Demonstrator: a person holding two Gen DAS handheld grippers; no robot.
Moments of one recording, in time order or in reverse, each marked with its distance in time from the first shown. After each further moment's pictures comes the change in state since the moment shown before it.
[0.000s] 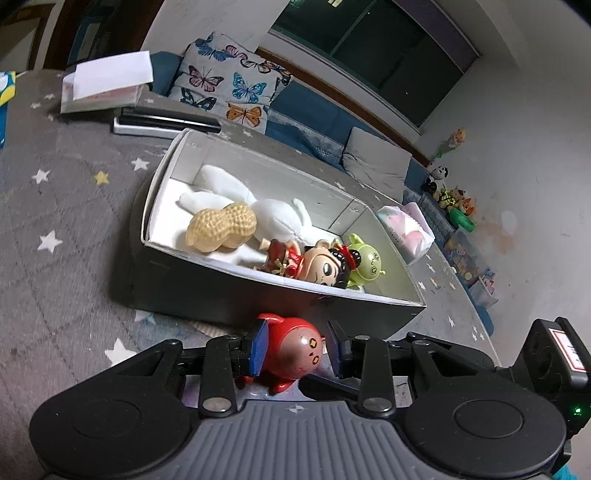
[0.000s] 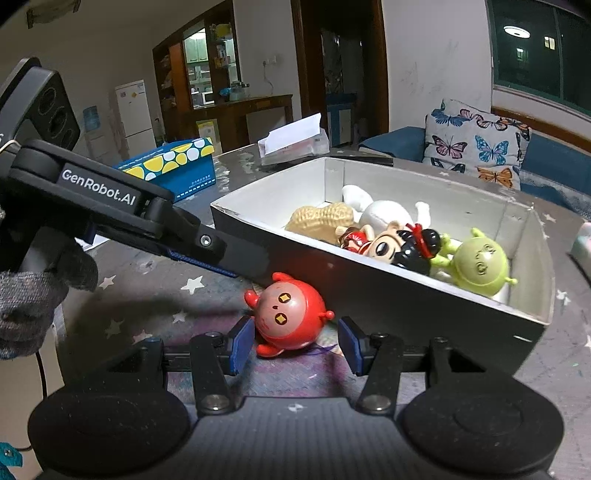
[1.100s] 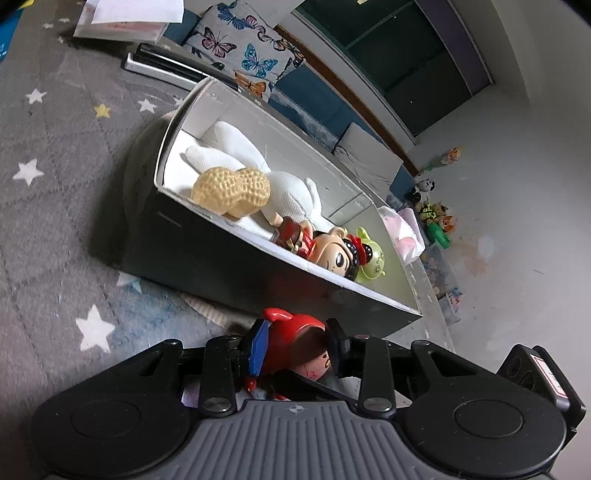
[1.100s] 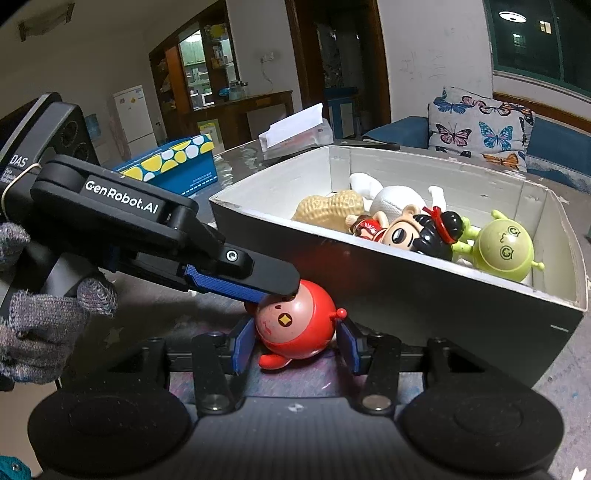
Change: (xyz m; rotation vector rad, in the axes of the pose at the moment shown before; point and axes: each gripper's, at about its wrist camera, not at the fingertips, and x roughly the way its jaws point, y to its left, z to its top) left arm 0.024 0.031 -0.005 -0.170 0.056 -0.125; right arm 0.019 0.000 -0.004 0.034 0.009 0.031
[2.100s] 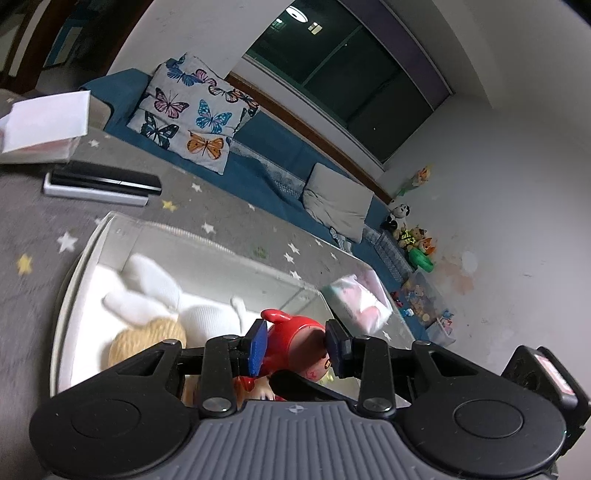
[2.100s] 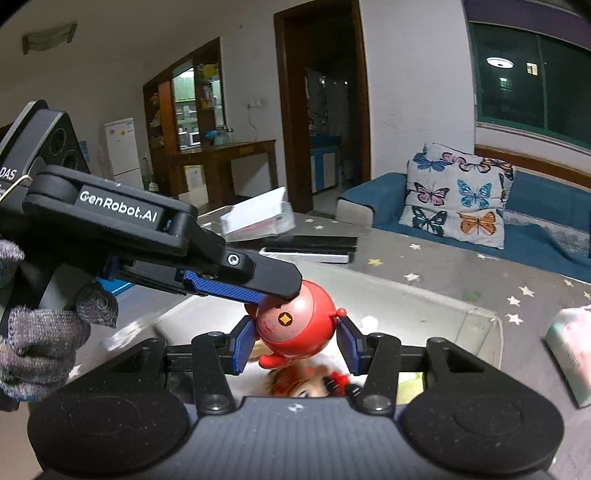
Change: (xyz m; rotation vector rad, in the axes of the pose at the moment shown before) left arm 0.022 -0.067 0.089 0.160 -0.140 -0.029; right arm -0.014 -0.056 0.092 -0.026 -0.153 -0.078
